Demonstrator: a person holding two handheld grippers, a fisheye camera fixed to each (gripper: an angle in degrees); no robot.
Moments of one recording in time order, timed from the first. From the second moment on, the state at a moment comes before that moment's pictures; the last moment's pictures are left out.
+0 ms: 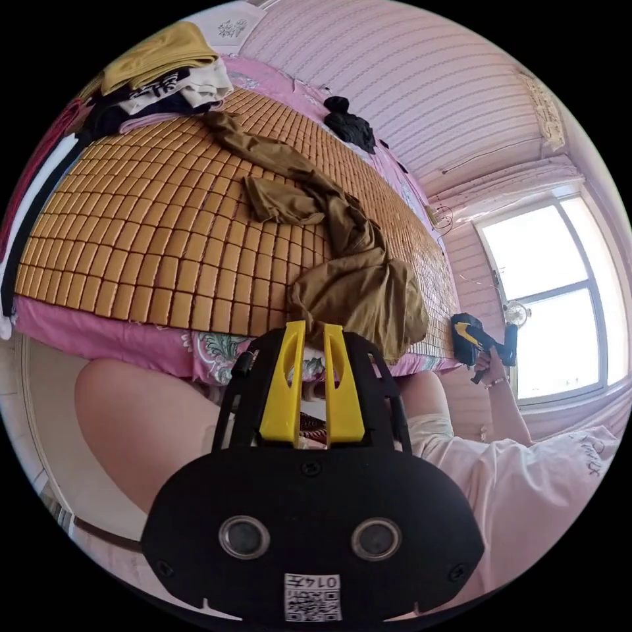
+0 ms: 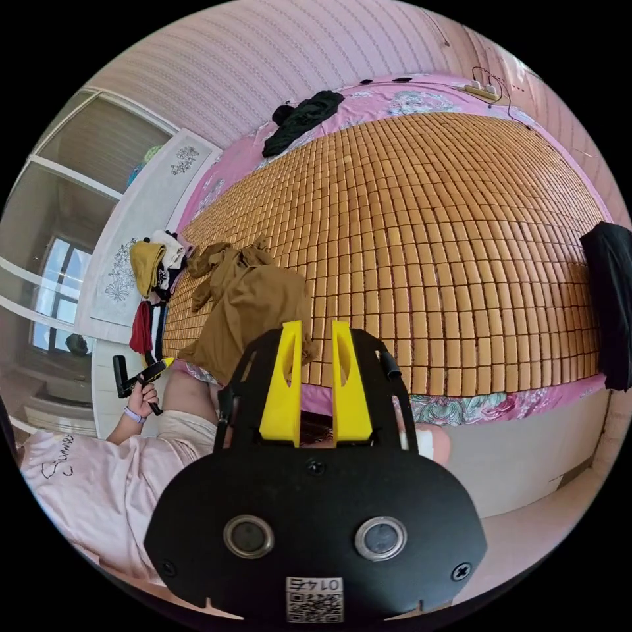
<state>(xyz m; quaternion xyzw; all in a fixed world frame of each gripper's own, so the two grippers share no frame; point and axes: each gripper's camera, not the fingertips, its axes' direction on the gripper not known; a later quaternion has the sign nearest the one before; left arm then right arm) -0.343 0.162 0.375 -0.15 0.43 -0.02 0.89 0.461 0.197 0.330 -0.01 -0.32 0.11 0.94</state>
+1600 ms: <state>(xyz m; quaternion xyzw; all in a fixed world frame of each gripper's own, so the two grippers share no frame) -0.255 0.108 0.306 -0.11 0.38 0.13 0.91 0.445 0.183 0.344 -0.06 -0.37 0.17 0.91</state>
